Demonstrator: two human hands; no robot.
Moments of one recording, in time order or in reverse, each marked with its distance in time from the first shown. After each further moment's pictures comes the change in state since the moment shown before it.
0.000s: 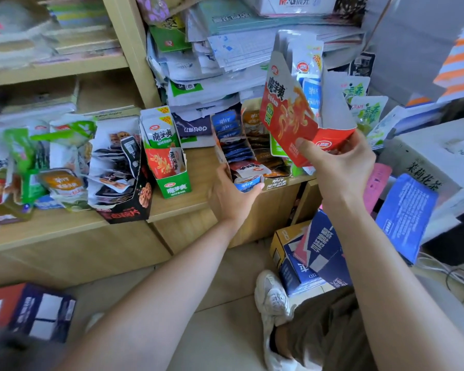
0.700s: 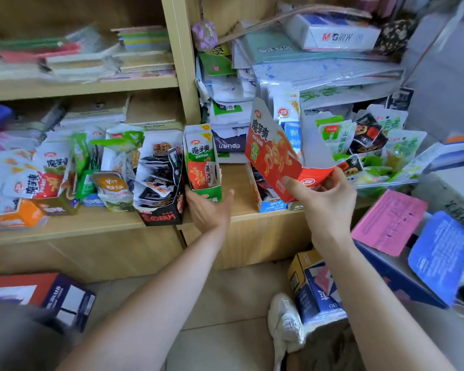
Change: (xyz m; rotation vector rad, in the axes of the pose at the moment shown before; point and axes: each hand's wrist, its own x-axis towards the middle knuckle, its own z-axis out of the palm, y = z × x) left_hand 0.037 -0.041 -0.071 -0.141 0.279 -0.357; right_hand -0.042 -0.002 0.048 0.079 -0.212 0.048
